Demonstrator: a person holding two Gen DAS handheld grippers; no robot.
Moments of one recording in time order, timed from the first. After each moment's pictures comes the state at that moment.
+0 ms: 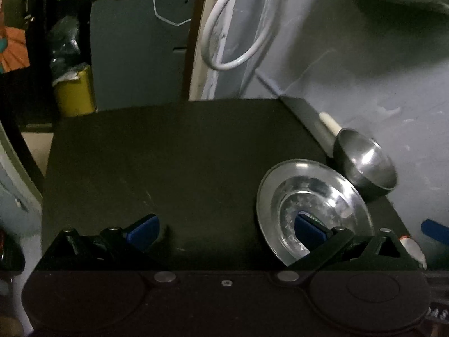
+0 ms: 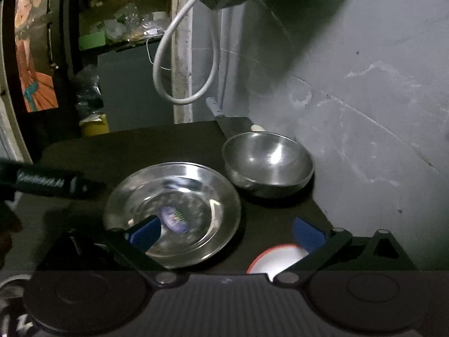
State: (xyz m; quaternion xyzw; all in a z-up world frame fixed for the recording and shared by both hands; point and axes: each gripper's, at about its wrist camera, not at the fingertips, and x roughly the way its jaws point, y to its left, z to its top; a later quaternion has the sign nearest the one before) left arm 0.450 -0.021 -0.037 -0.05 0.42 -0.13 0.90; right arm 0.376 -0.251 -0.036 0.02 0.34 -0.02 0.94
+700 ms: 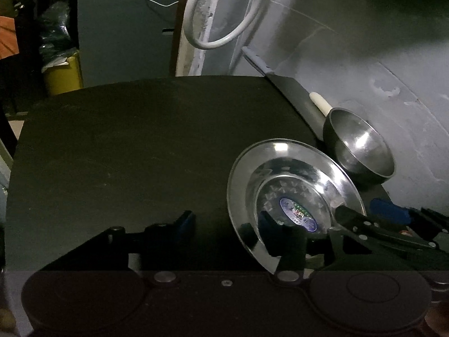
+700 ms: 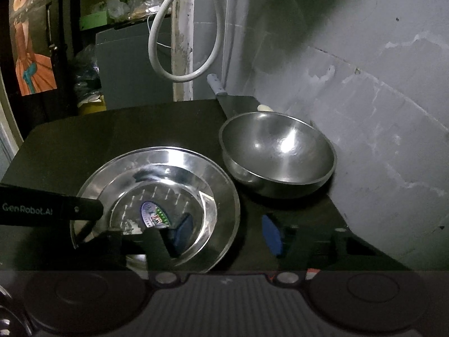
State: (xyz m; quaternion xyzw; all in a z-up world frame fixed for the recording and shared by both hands) left arm 0.454 -0.046 -0.056 -0.06 0.44 -0.14 0.88; right arm 0.412 -0.253 -0.062 0.01 0.38 -0.01 0.93
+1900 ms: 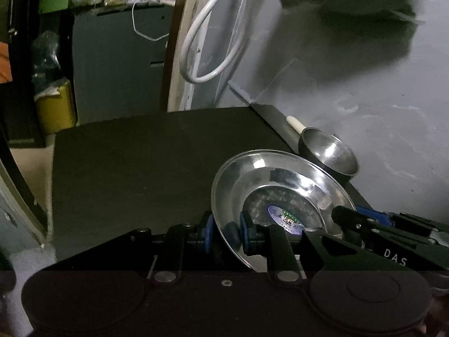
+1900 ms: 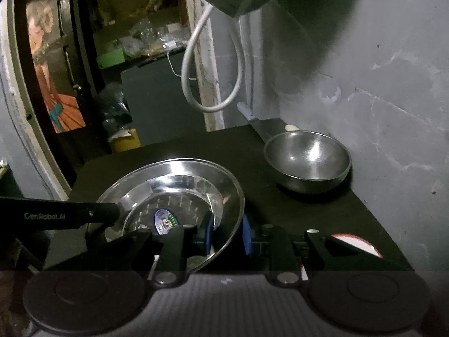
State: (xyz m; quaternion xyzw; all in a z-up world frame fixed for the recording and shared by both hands) left arm 0.398 0.006 -0.009 -0.05 0.38 -0.19 0.90; right arm 0.342 -0.227 -0.016 0.08 0.32 0.04 0.94
